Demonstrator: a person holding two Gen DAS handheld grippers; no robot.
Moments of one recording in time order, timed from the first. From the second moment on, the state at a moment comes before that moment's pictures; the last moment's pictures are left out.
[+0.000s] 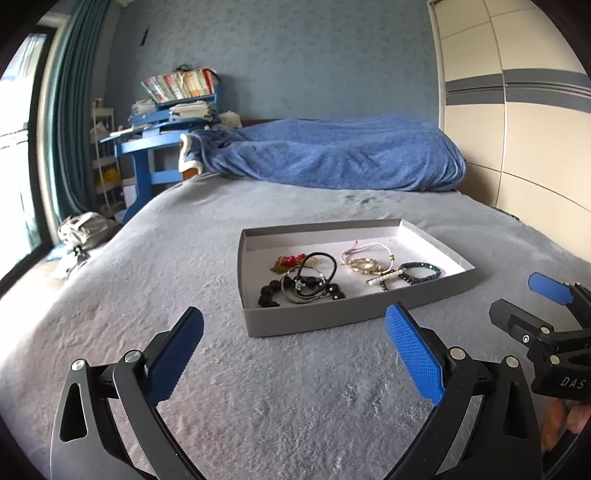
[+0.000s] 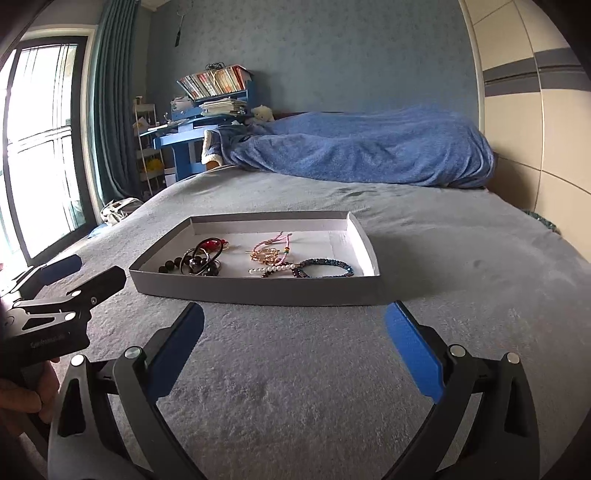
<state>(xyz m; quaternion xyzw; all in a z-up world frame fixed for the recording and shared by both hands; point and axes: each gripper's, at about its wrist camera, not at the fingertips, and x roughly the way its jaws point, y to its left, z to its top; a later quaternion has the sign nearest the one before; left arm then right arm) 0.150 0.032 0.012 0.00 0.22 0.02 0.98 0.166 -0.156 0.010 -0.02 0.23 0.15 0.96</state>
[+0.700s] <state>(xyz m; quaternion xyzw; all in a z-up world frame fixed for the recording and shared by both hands) 0.148 0.025 0.012 0.01 0.22 0.02 0.98 0.160 -0.155 0.011 -0.02 0.22 0.14 0.97</state>
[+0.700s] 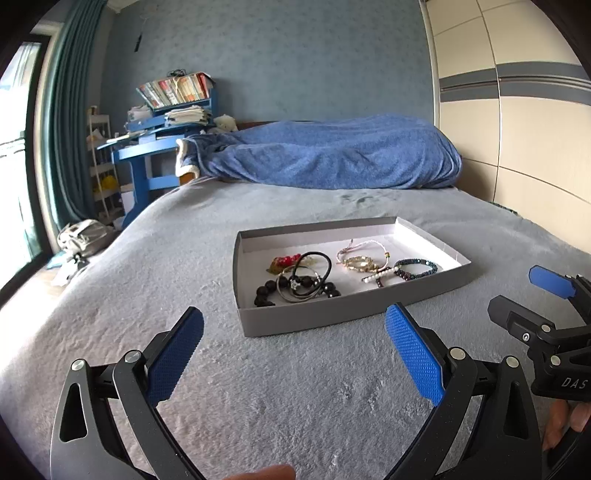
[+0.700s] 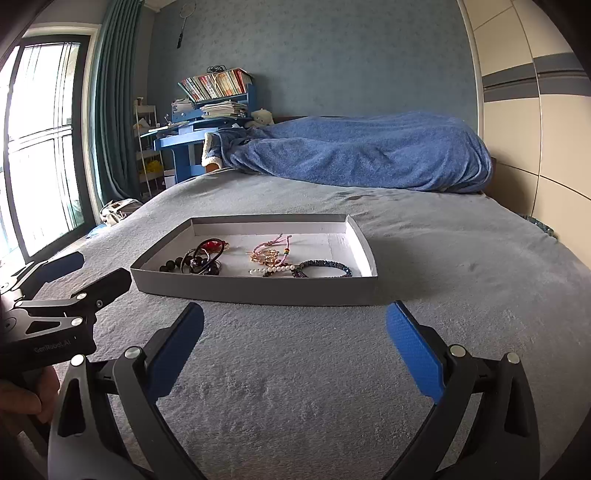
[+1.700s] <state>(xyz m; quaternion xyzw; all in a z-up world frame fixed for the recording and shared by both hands) 0.149 0.025 0.010 0.01 0.22 0.02 0.98 0.159 -0.155 0.011 -0.02 0.22 0.15 0.96</state>
